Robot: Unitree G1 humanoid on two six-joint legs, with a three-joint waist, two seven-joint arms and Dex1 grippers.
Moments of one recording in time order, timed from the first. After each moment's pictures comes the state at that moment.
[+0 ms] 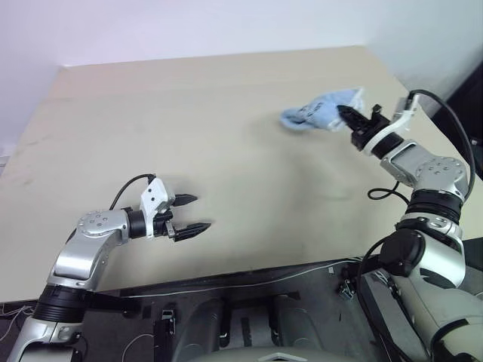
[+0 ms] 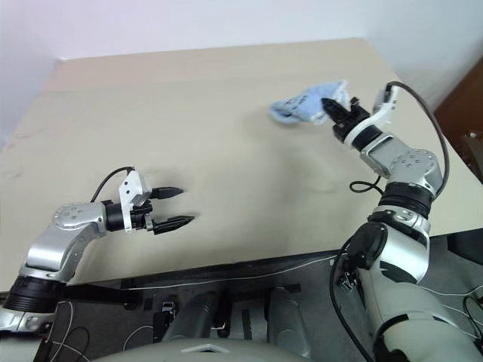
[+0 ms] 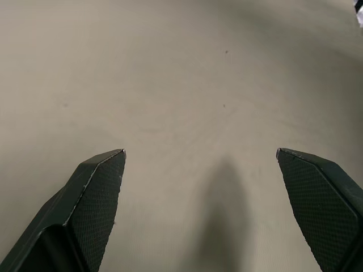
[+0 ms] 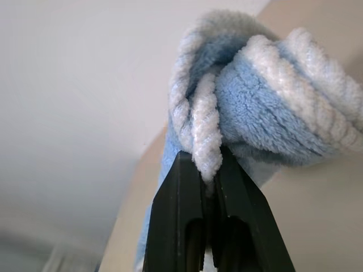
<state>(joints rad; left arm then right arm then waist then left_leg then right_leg) -0.22 0.66 -0.02 -0.05 -0.38 0.34 -1.04 -0.96 -0.46 -0.76 0.75 0.71 0.84 0.45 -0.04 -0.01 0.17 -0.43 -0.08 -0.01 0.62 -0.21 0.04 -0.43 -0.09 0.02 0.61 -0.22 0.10</state>
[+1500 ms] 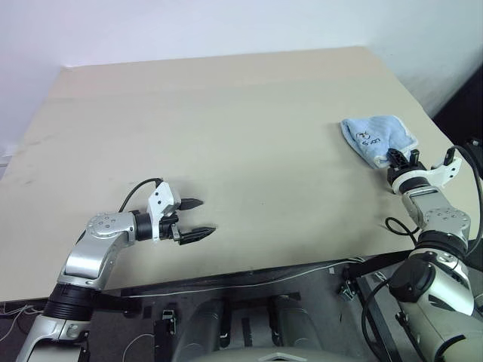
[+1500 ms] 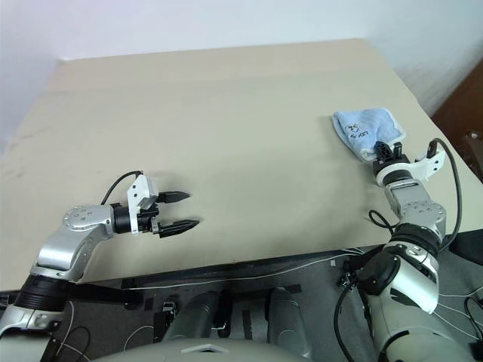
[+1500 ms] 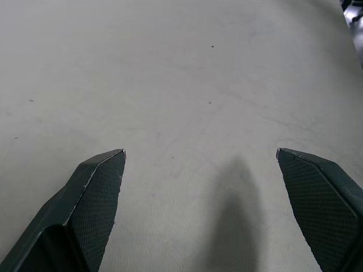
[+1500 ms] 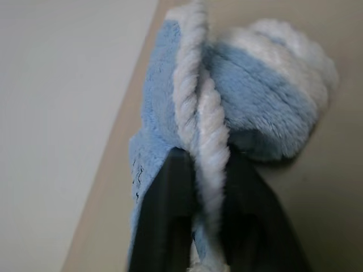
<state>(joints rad) -0.21 0.63 -0.05 -0.02 -0.36 0.32 -1.08 -0.67 -0.43 -0.83 0.72 0.85 0.60 0.23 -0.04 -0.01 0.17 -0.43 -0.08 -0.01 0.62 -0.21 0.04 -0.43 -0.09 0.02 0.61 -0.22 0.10</state>
